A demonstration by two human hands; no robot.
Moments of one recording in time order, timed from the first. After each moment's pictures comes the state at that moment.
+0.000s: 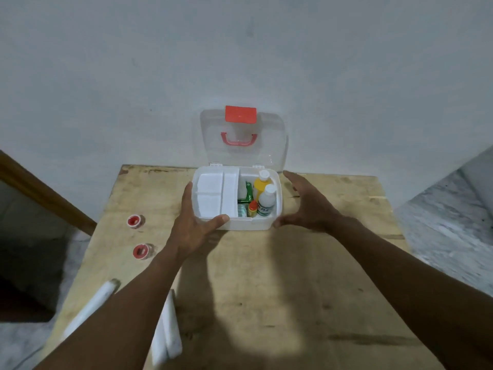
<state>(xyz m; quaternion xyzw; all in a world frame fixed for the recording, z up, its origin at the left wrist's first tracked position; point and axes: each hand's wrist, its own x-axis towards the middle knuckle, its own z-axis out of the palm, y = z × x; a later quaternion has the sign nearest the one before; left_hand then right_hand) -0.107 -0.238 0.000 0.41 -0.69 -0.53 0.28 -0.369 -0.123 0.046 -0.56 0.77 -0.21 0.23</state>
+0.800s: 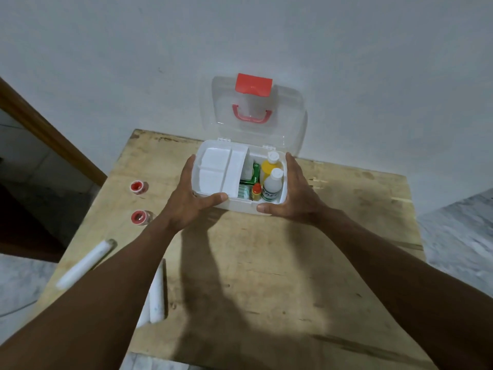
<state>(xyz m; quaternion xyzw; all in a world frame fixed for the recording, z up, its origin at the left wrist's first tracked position) -0.110 -0.237 0.003 0.42 -0.69 -0.52 0.27 -0.365 -0.150 0.007 -0.59 0.73 -0.22 0.26</state>
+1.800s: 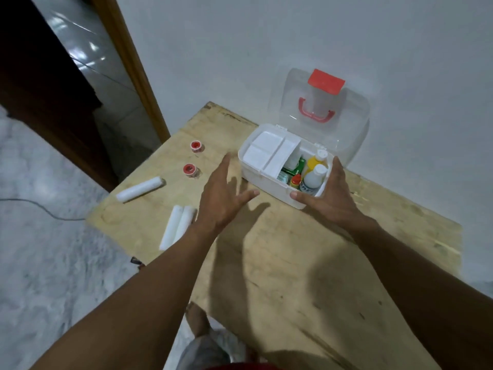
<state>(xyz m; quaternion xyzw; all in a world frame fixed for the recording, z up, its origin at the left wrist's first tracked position) -0.111 -0.131 0.016 0.65 -0.60 -0.35 0.32 -0.373 -0.152 -0.010 -0.61 0.72 -0.22 0.25</state>
